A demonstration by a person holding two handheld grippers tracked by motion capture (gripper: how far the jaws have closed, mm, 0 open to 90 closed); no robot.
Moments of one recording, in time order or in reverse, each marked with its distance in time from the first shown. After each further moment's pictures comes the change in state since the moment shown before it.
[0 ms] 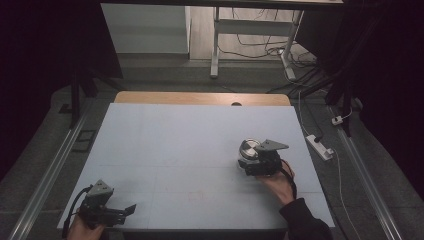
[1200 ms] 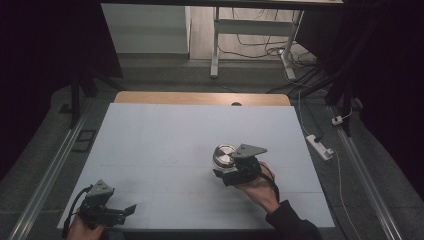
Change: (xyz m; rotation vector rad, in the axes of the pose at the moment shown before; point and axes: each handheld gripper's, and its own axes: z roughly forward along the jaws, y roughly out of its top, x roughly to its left) left arm 0.000 0.000 0.000 0.000 -0.008 0.004; right arm 0.075 0.035 -0.002 -0.044 0.192 -0.112
